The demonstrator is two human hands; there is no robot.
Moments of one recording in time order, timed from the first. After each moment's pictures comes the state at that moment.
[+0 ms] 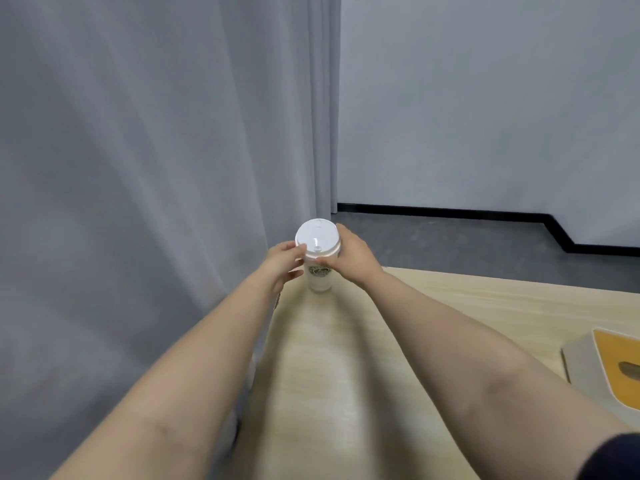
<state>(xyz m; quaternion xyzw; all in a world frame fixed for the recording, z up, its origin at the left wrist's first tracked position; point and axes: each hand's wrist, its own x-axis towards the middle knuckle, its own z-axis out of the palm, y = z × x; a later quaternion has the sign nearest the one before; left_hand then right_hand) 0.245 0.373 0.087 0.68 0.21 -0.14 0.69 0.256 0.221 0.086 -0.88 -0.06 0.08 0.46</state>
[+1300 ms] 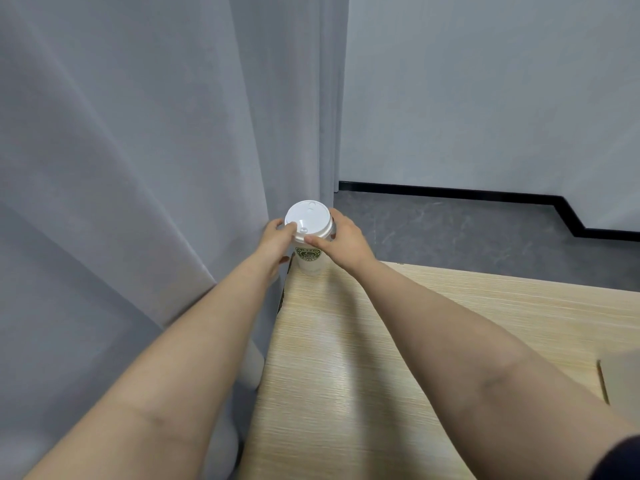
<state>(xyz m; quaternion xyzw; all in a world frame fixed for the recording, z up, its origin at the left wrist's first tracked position) 0.317 0.401 0.054 0.72 0.27 -0.10 0.63 0.323 0.265 0.046 -0.87 -0.05 0.07 0.48</state>
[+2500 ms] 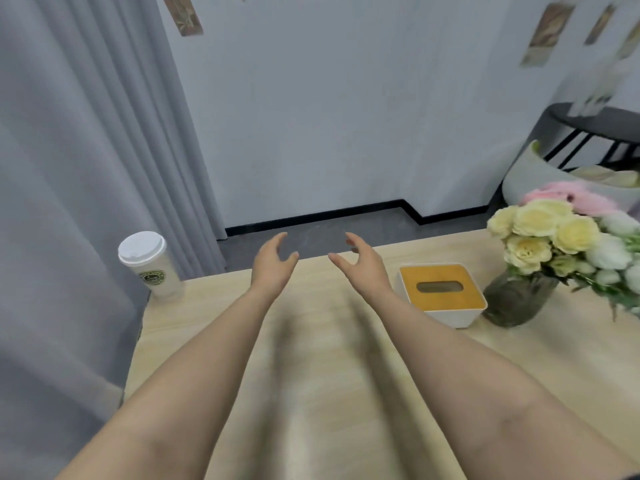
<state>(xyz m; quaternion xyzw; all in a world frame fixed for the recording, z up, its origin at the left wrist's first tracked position) 0.174 0.134 0.100 0.86 -0.07 -0.03 0.50 0.118 -0.032 0.091 -0.86 0.16 -0.12 0.47</state>
